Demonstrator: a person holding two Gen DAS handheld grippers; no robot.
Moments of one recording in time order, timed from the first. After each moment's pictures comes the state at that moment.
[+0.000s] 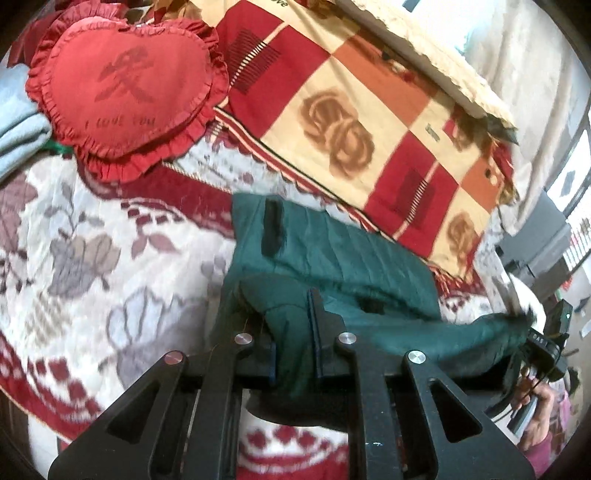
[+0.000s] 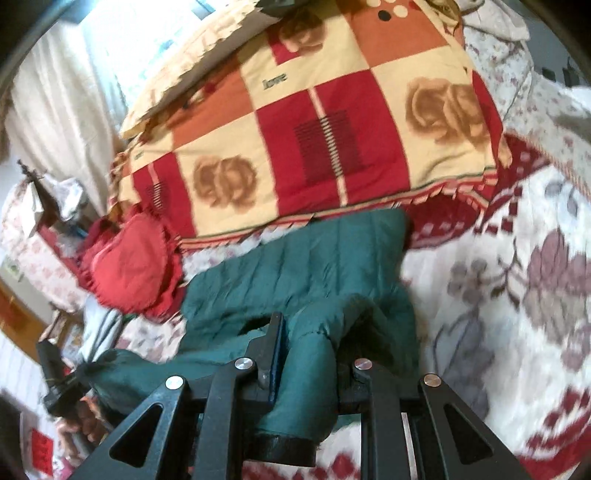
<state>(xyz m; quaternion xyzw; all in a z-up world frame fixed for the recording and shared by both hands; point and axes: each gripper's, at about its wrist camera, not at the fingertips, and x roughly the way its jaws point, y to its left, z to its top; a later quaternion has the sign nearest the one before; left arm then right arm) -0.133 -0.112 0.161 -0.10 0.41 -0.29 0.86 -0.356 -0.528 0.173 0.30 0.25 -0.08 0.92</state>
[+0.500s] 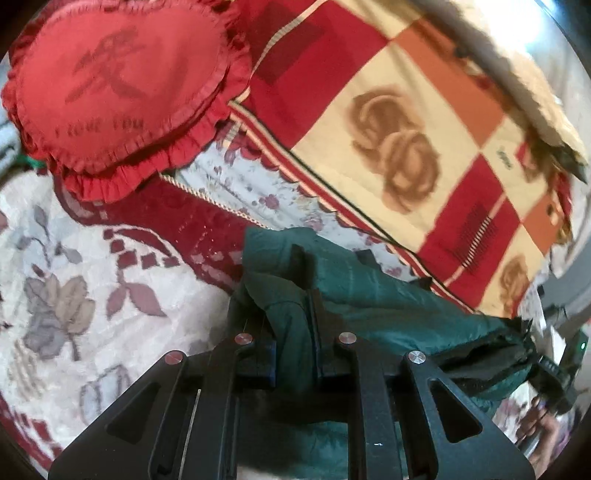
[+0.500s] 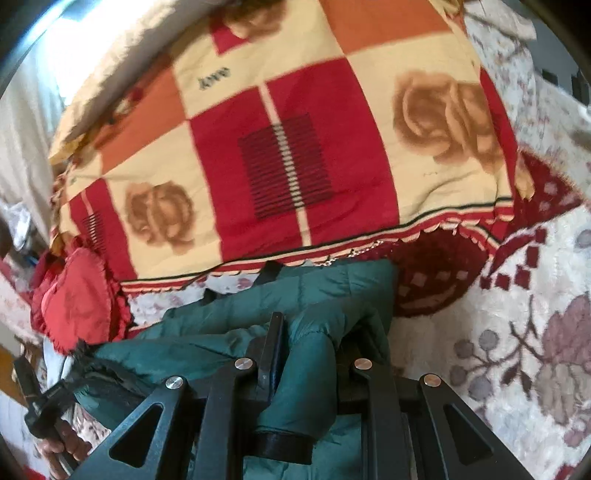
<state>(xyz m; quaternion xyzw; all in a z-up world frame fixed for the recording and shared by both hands) -0.011 -0.179 0.134 -0.11 0.44 -0.21 0.87 -0.243 -0.602 0.155 0.32 0.28 -0.14 0.89</state>
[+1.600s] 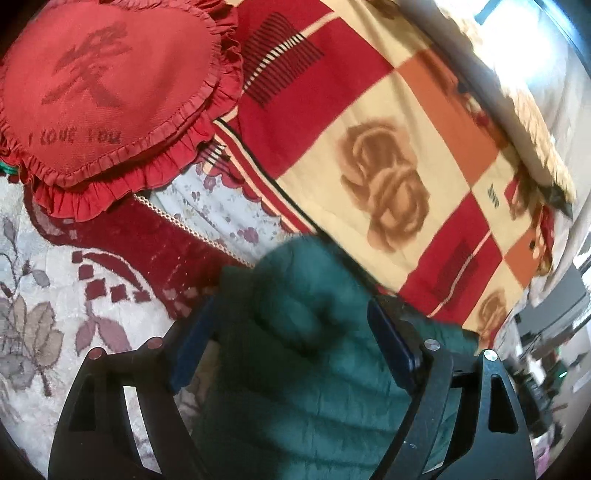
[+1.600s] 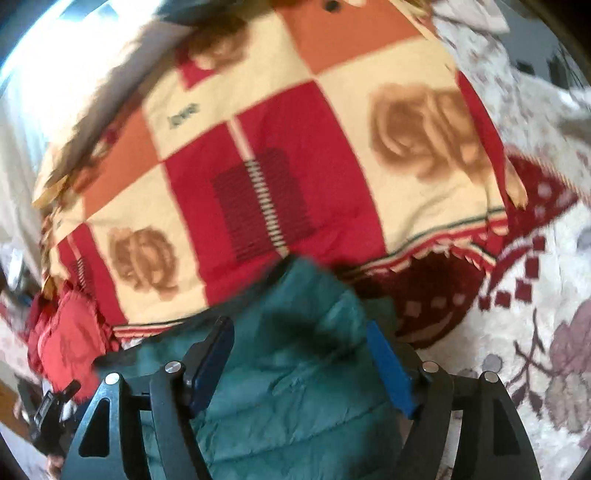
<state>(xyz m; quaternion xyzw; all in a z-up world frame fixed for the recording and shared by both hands) 0.010 -0.183 0.138 -0.16 0.41 -0.24 0.87 -0.239 -0.601 0.167 0.31 0.22 -0.16 0.91</state>
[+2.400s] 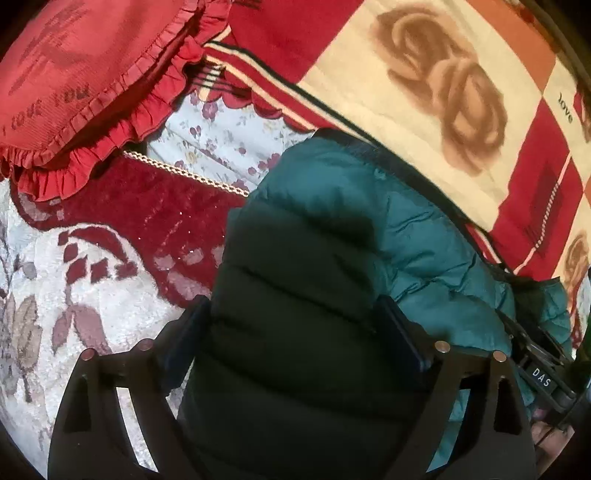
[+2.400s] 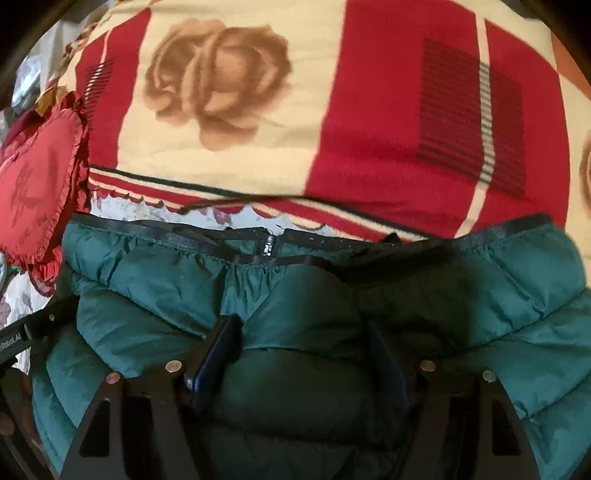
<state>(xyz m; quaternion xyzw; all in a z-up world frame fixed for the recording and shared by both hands) 0.044 -0.249 0.046 -0.04 0.47 -0.16 0.87 -0.049 -0.485 0.082 0.11 0.36 -0.11 0.92</state>
